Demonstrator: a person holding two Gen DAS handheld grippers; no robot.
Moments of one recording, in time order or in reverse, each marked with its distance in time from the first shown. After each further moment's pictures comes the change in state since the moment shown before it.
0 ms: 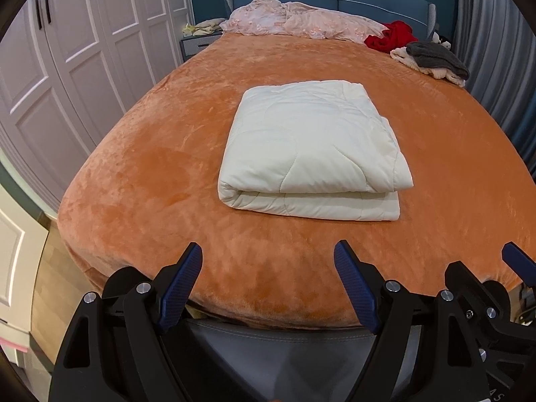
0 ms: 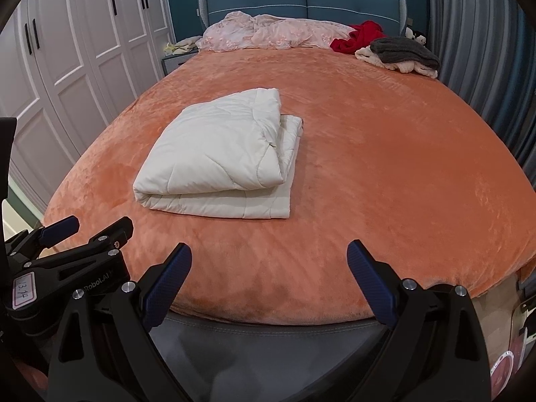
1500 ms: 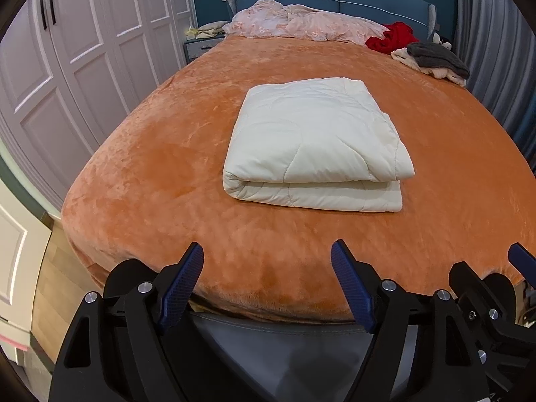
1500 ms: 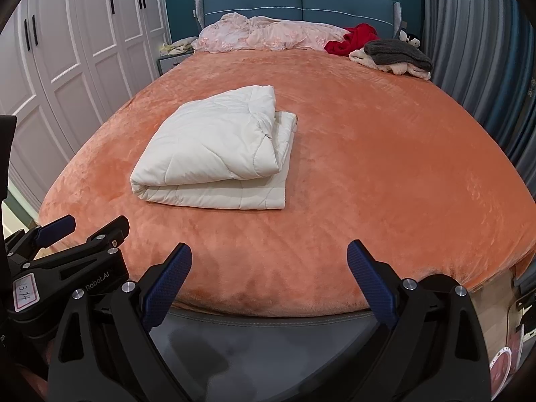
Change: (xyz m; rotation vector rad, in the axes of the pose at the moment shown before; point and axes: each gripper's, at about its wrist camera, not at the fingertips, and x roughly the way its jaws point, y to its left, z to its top) left arm -0.004 0.000 -0.015 0.001 -0.014 0.011; right arm -0.011 0.006 -0.016 0.001 -0.008 -0.033
